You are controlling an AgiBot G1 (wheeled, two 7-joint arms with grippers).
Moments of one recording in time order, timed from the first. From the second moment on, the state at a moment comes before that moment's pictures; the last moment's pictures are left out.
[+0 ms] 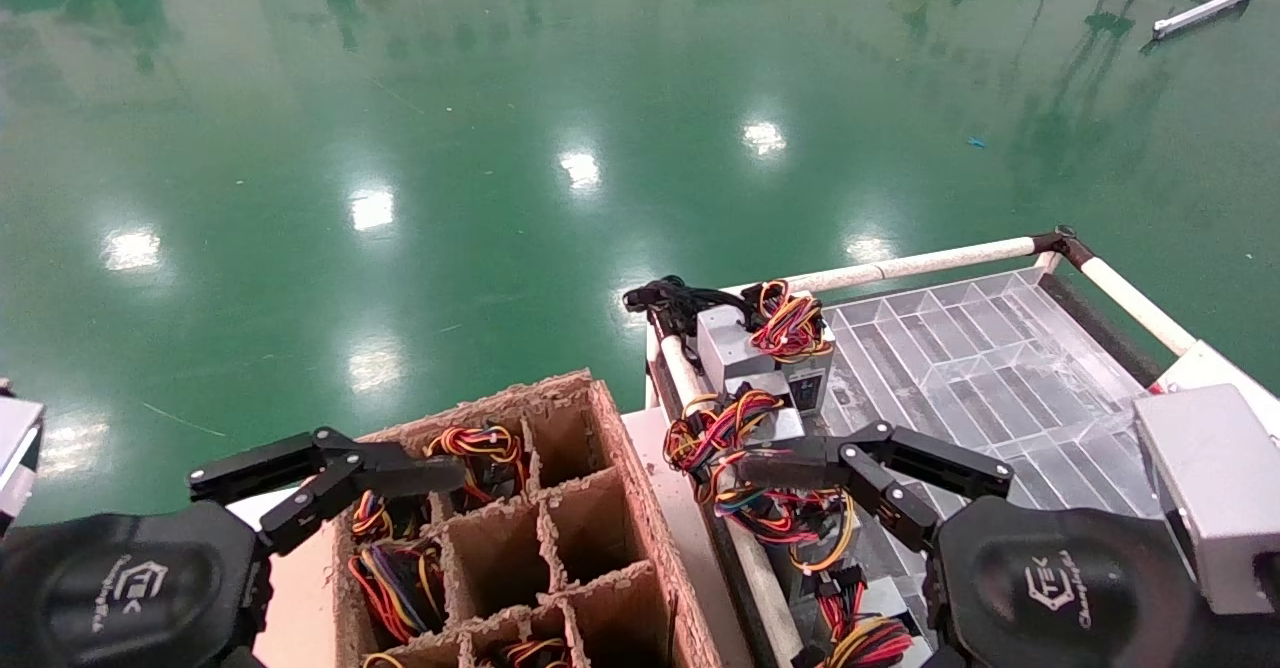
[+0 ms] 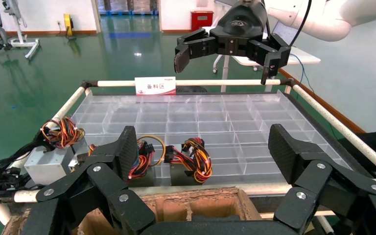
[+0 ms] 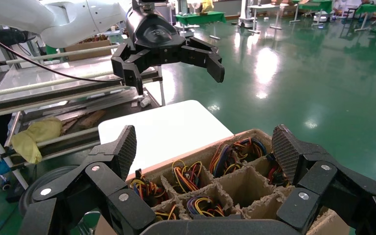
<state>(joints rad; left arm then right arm) -1.07 0.61 0.28 -1.28 0.73 1.50 -0.19 1.08 -0.61 -0.28 1.28 -0.73 -1.49 0.18</state>
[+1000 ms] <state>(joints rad) -1.07 0.61 0.28 -1.28 0.73 1.50 -0.19 1.22 -0.81 -0.40 1.09 -0.91 -1.48 0.11</state>
